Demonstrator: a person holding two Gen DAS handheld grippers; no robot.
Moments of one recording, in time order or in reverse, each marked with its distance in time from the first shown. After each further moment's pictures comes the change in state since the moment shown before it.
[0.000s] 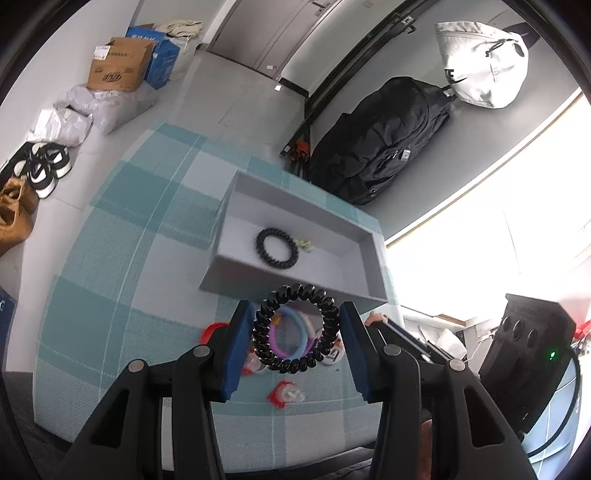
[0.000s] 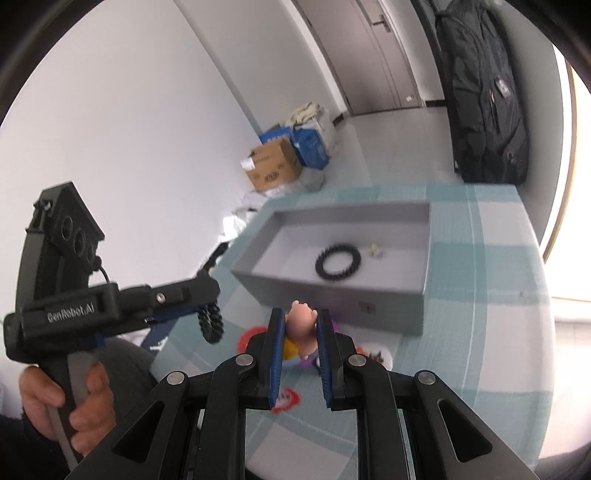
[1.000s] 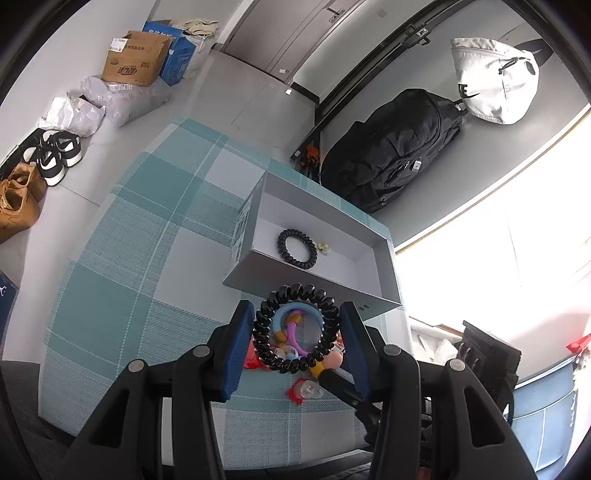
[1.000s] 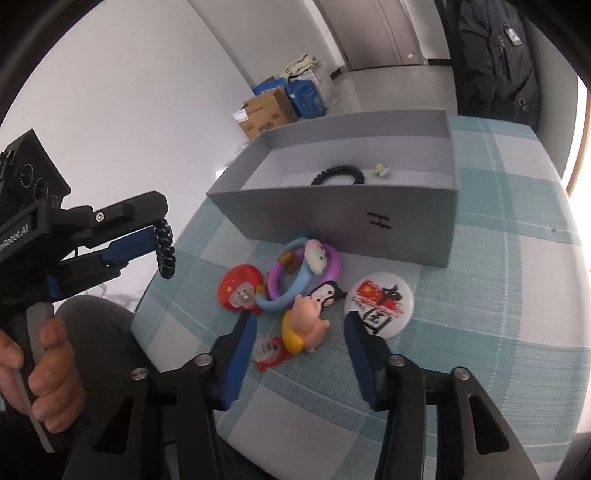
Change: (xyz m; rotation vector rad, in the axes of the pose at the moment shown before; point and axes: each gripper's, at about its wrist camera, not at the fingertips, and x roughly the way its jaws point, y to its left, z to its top) left arm -0.004 0.024 -0.007 -0.056 -0.017 0.004; right arm 0.047 -0.001 -0.043 0.009 0.206 -0.018
